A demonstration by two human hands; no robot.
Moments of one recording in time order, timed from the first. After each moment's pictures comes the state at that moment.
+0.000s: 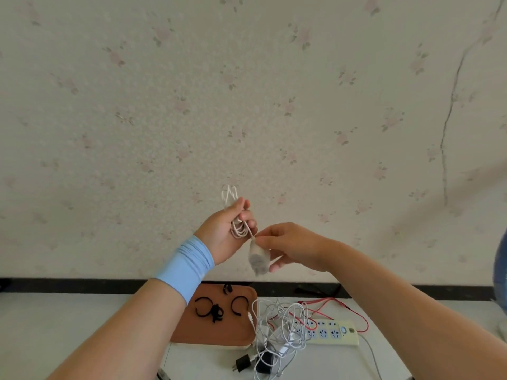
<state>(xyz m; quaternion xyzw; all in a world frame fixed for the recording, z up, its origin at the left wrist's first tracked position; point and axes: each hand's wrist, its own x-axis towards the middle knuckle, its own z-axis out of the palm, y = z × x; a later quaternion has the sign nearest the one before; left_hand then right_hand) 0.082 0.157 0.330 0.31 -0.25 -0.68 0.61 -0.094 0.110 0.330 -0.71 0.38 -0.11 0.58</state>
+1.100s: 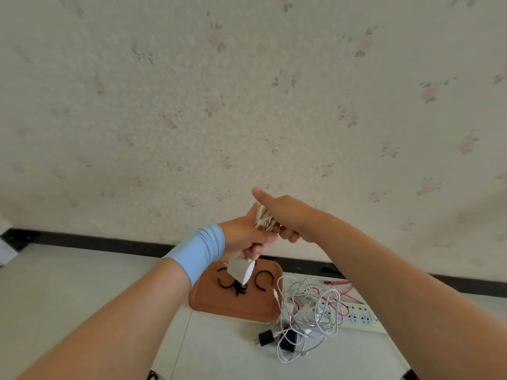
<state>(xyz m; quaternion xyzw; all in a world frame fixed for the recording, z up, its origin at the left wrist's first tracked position) 0.149 0.148 0.259 0.55 -0.46 -0.62 0.31 0.022 0.075 0.289 -0.70 0.49 -0.06 0.52</state>
